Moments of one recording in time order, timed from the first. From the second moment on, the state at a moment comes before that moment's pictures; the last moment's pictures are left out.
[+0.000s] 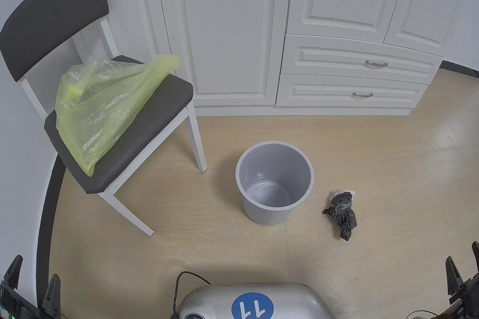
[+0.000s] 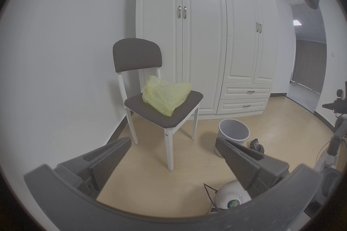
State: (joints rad) left arm 0.00 0.02 -0.02 0.00 -0.01 0.00; right arm 0.00 0.02 -0.02 -0.02 -0.04 0.04
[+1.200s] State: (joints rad) left arm 0.00 0.02 -0.02 -0.02 -0.02 0.03; right arm 0.00 0.02 -0.02 -0.02 0.00 -0.05
